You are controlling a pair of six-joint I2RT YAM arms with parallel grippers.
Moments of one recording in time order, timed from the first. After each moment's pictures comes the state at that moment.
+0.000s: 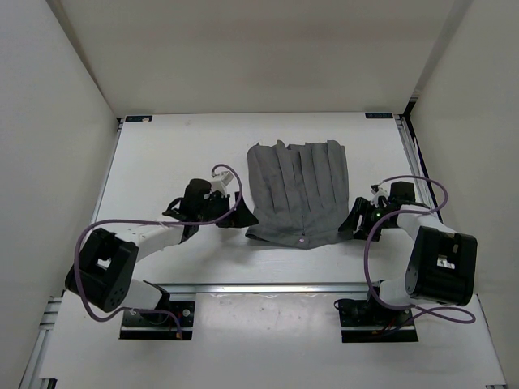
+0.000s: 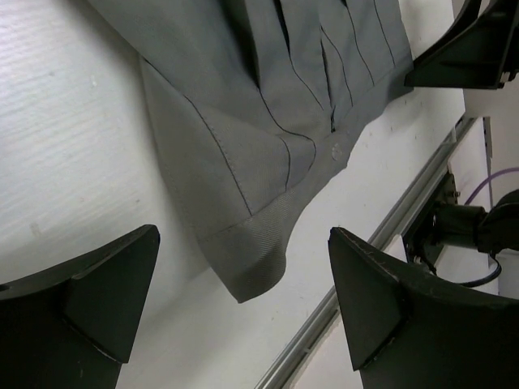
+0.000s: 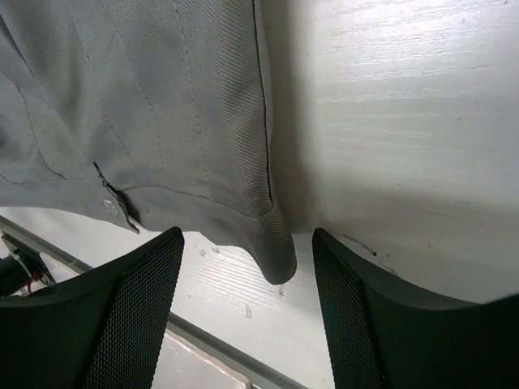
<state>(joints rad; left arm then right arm) -0.48 1.39 0.59 0.21 0.50 -0.53 -0.18 1.41 0.65 -0.50 -0.59 0.11</state>
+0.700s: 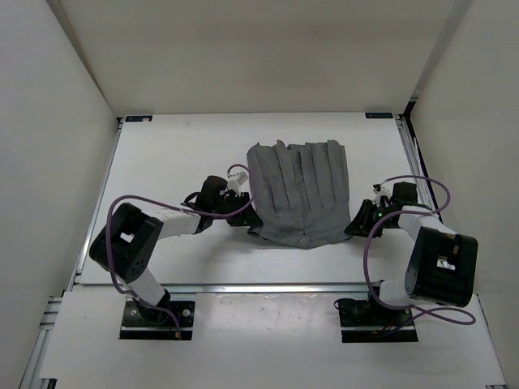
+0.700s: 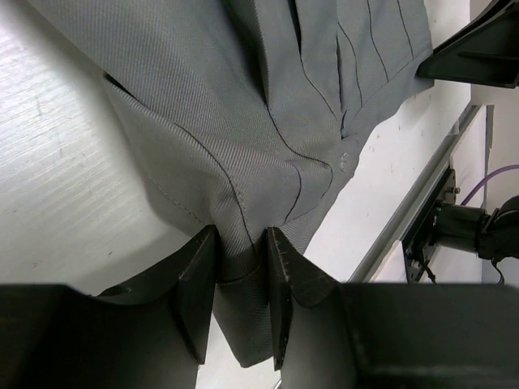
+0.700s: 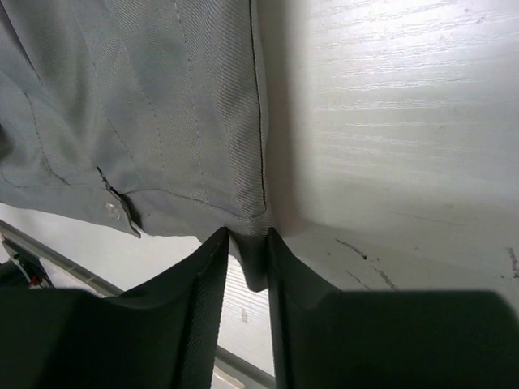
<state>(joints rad) -0.53 1.62 0.69 0.26 0.53 -0.57 -0.21 1.40 0.64 -0.48 -0.60 0.10</state>
